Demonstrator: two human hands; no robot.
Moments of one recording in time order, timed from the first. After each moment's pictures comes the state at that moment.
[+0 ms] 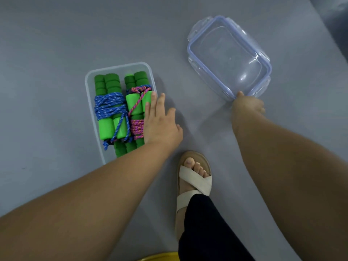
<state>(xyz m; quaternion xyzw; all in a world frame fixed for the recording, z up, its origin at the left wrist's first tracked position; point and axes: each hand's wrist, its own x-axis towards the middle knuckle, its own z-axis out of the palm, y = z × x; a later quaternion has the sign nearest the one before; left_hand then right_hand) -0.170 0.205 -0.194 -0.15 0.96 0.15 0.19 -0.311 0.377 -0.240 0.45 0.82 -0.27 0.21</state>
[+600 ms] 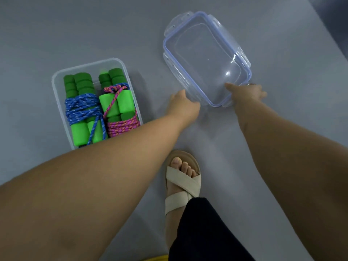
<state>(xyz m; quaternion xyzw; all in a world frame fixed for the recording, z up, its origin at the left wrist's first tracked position) -0.244 0.265 -0.214 -0.29 0.79 0.45 0.29 -0.330 0.411 -0.248 0.38 0.86 -0.26 0.22</state>
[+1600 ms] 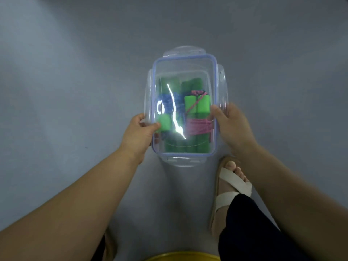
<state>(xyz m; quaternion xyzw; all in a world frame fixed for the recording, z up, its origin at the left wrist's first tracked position) -0.074 0.072 -0.147 -0.53 0.57 0.62 0.07 -0.186 0.247 -0.169 0.02 0.81 -0.52 0.28</state>
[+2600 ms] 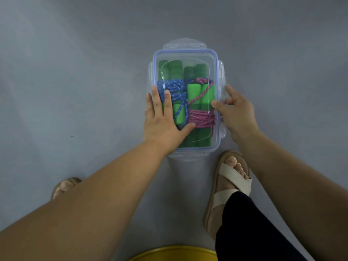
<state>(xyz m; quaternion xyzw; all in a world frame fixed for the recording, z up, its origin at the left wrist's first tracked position) -0.090 0.105 -0.186 -0.28 0.90 0.25 0.23 -0.203 0.241 -0.196 0.10 0.80 -0.51 0.31</state>
